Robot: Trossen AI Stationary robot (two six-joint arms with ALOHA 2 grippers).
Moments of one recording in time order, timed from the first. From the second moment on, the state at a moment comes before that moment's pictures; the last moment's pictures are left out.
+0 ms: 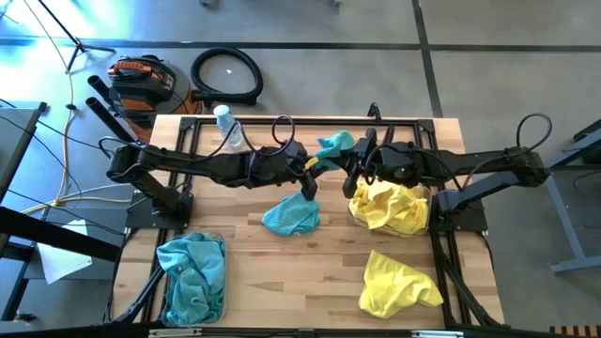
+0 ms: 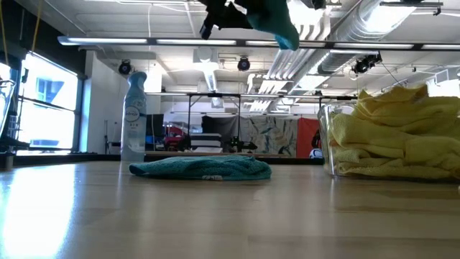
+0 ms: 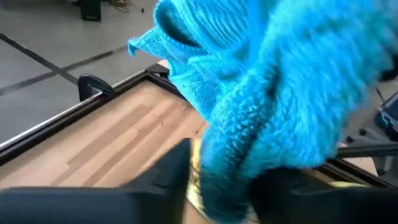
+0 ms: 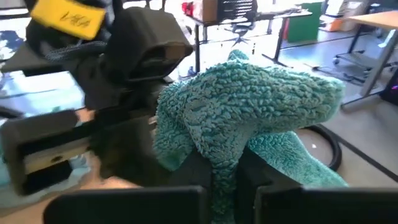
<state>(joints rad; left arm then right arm) -0.01 1.58 1.27 -0.01 -0.37 -0.39 0.07 1.20 1.13 -0.18 0.45 0.13</state>
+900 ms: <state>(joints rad) -0.46 1.18 1.37 -1.04 -0.44 -0.82 0.10 1.19 1.13 -0.59 0.34 0.63</state>
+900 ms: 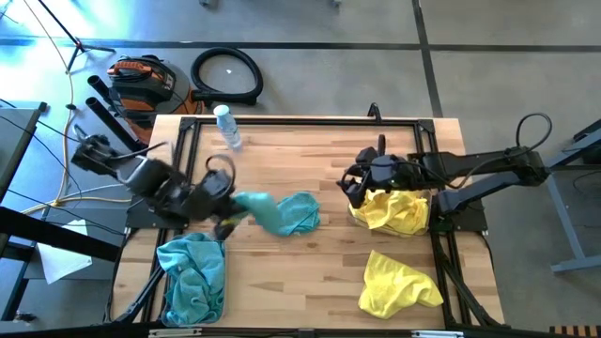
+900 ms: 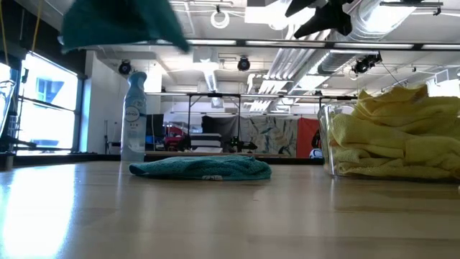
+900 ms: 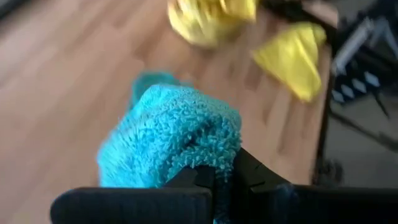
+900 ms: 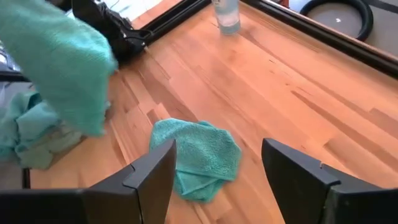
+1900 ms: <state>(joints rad) -1.17 1.40 1.49 -1.39 -0.04 -1.70 0.31 1.19 1.12 -0.60 0.55 0.93</state>
